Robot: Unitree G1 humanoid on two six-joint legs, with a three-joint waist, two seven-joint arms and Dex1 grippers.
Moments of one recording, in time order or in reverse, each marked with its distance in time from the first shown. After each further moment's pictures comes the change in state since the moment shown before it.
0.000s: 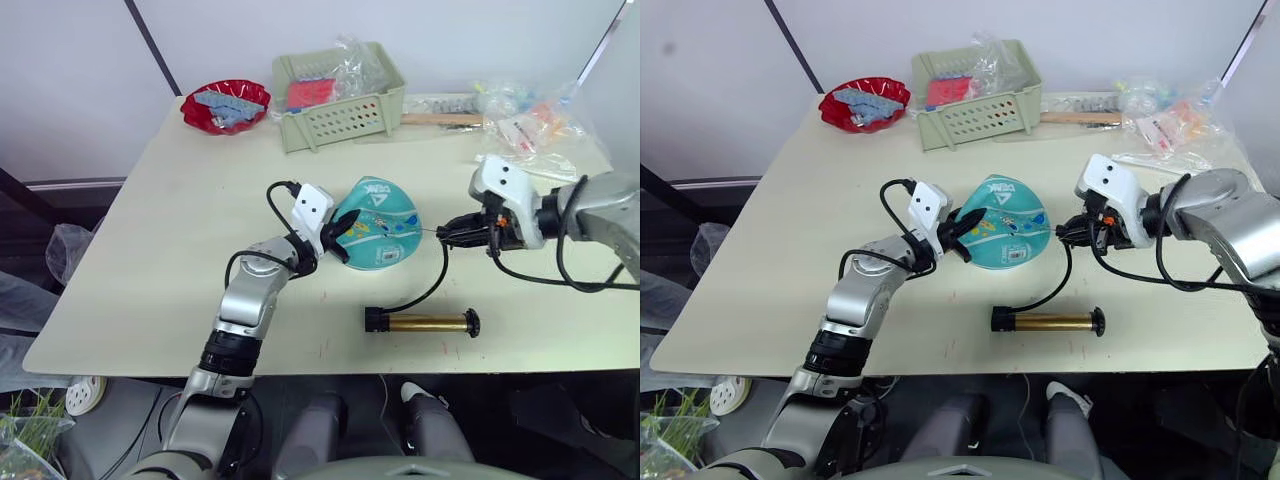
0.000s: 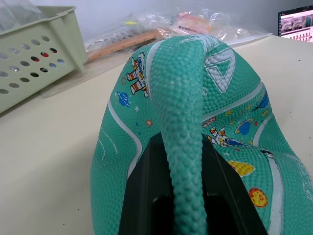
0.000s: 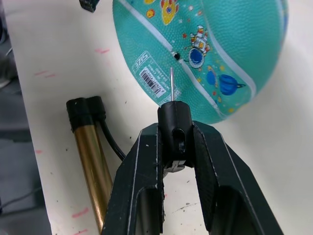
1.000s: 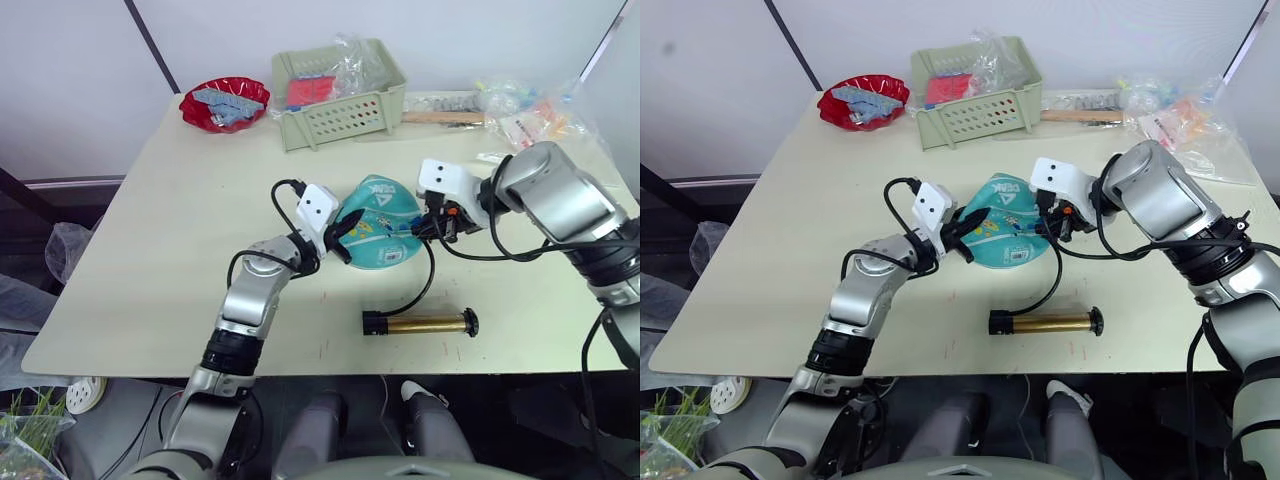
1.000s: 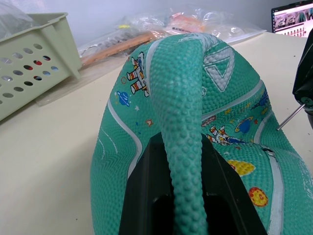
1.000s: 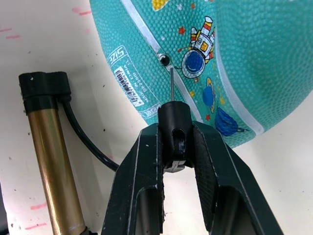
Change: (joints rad) left arm 0.000 0.002 -0.019 0.006 0.030 -0.038 -0.024; right arm -0.232 0.222 0.237 0.285 -0.370 -0.085 0.175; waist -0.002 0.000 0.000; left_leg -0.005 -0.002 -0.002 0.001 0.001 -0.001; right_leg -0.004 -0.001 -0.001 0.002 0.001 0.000
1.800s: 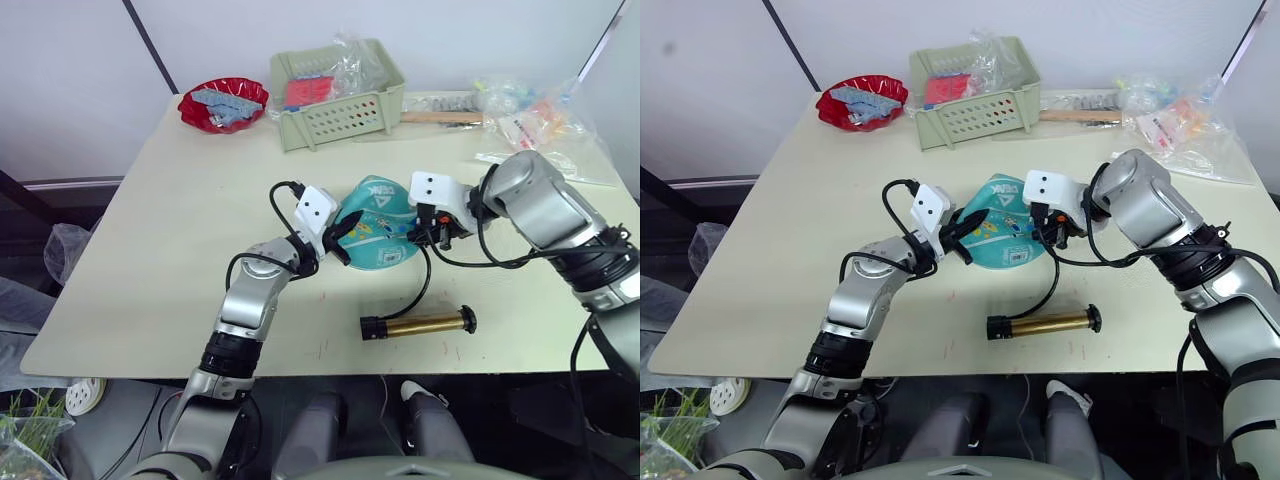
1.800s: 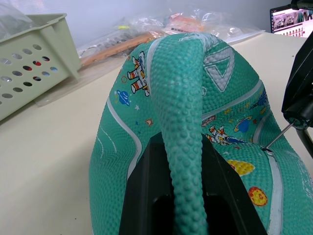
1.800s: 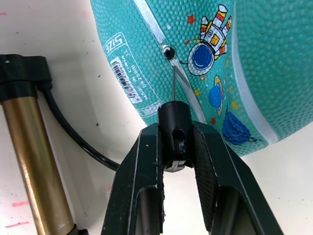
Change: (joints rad) left arm 0.012 0.004 0.001 -0.009 0.000 0.001 -0.001; right arm 0.033 0.059 0.003 0.029 -0.108 -0.069 0.025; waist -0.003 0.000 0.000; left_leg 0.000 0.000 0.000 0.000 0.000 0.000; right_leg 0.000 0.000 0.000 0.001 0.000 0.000
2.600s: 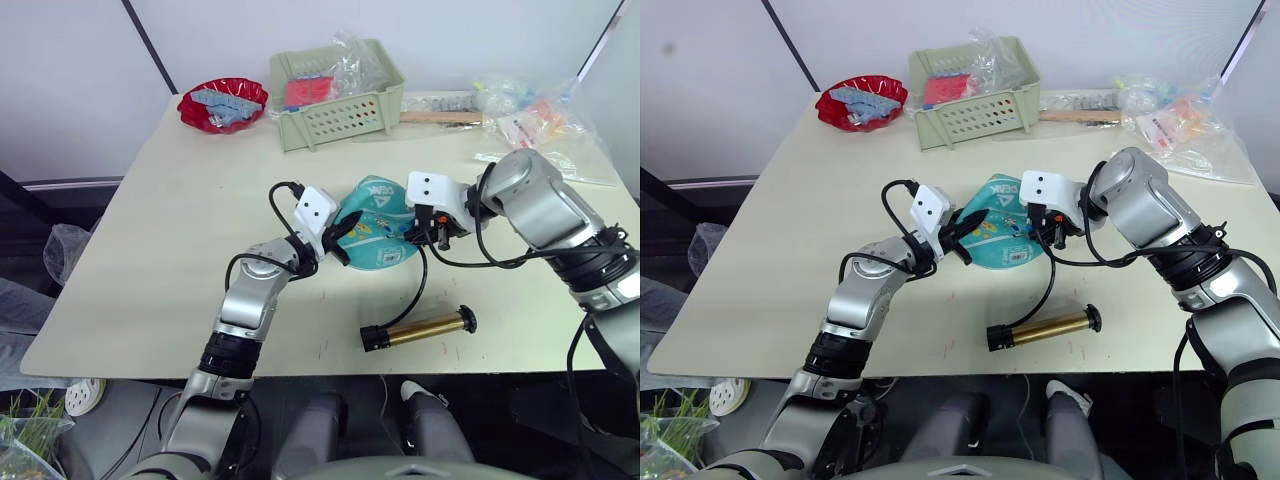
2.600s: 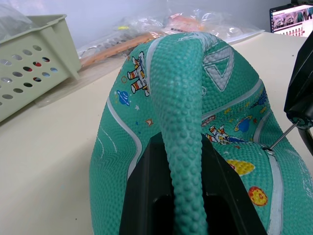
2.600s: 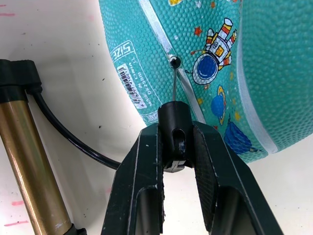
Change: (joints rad) left arm 0.002 0.002 -0.001 0.006 0.000 -0.014 -0.002; right arm 0.000 0.005 -0.013 -0.007 -0.014 -0.023 0.030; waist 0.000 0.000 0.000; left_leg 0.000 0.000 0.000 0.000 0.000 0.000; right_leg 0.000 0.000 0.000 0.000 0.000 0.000
